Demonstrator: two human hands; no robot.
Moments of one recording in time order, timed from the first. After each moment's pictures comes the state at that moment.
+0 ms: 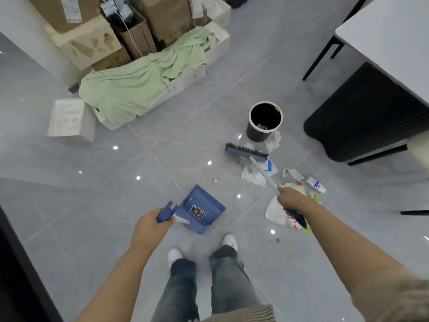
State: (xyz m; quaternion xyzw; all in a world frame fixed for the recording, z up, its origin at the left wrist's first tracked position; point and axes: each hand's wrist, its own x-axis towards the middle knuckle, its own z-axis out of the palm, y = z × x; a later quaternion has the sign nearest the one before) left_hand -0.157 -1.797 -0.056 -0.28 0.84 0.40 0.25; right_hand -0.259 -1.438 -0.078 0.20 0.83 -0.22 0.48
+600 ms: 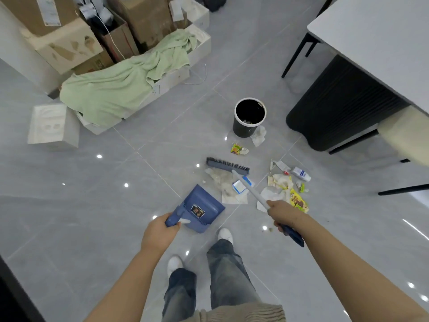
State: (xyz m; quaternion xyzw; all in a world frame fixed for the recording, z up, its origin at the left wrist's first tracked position) left_hand -0.115 -1.783 -0.069 -0.24 0.83 0.42 0.28; right_hand -0.162 -1.465 -0.028 0.27 0.78 -0.30 0.48
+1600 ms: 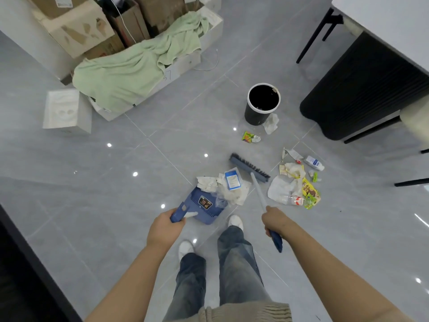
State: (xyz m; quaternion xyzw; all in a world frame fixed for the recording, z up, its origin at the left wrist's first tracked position) left_hand -0.074 -1.816 -0.080 -0.26 0.82 0.41 0.29; right_hand -0.107 -1.527 -0.079 0.30 0.77 -0.30 0.48
